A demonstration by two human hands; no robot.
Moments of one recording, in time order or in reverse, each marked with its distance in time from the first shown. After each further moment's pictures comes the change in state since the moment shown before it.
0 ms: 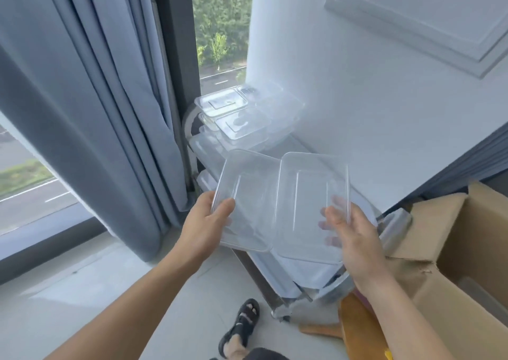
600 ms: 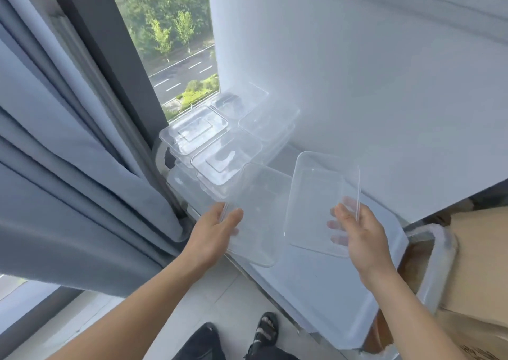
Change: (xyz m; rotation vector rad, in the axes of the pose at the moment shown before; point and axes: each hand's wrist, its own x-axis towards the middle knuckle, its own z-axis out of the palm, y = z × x) left_hand 0.198 0.030 0.024 0.234 -0.230 -0.047; right_hand 0.168 0.026 0.037 0.099 0.234 0.188
